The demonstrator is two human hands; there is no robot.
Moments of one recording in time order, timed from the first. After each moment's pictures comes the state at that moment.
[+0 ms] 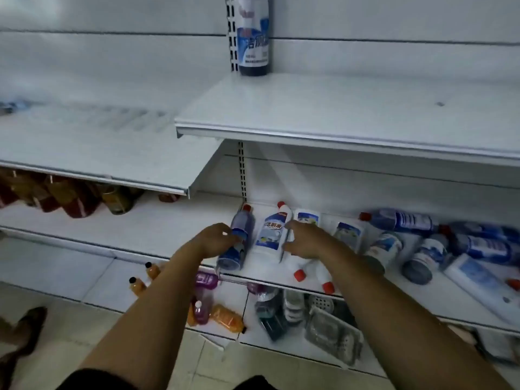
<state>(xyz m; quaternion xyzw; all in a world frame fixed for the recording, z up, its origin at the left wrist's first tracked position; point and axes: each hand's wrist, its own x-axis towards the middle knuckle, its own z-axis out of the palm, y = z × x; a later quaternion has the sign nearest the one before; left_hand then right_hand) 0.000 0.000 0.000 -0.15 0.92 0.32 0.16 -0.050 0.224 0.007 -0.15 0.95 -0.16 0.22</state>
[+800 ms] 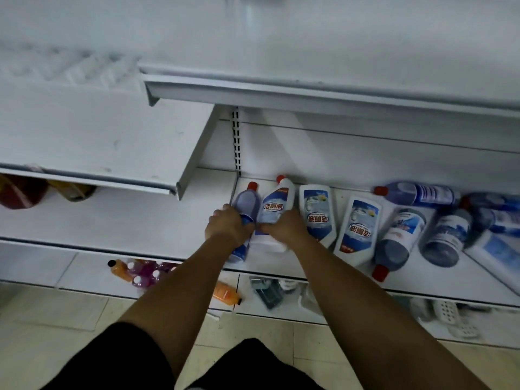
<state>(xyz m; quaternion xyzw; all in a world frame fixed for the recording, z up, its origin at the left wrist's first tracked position) -0.077 -0.001 -0.100 -0.21 0.94 0.23 0.13 -0.110 0.143 -0.116 0.11 0.90 -0.37 0.20</state>
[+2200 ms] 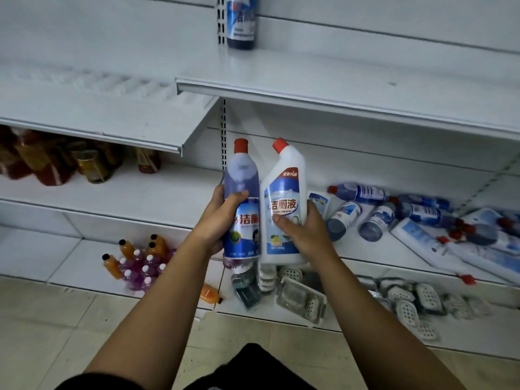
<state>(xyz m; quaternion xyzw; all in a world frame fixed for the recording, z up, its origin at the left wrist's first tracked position) 0.115 0.081 0.056 -0.13 0.59 0.80 0.02 0.092 0.259 0.033 -0.02 0.75 -0.66 0.06</state>
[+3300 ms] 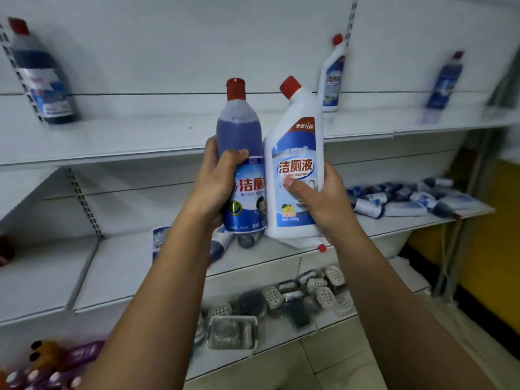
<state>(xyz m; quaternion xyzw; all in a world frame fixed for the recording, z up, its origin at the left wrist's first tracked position) 0.164 0.361 0.218 0.16 0.58 0.80 0.00 0.207 0.528 0.188 0.00 0.70 -0.68 -0.22</state>
